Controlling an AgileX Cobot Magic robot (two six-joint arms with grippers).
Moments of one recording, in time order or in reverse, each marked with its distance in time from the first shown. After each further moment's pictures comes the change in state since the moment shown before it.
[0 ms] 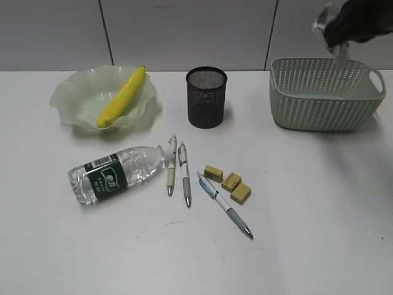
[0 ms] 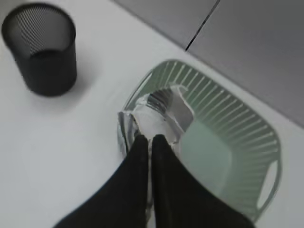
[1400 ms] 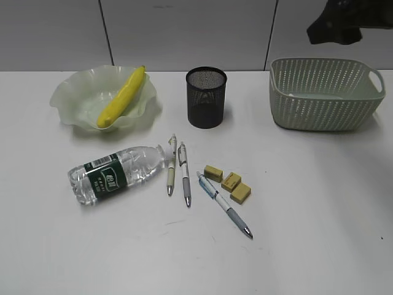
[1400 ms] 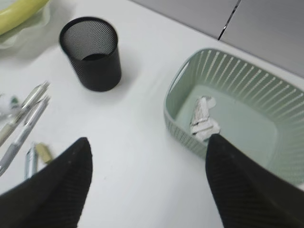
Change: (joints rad) left arm 0.000 0.000 0.000 0.000 0.000 0.000; right arm -0.003 -0.067 -0.006 0.155 0.065 0.012
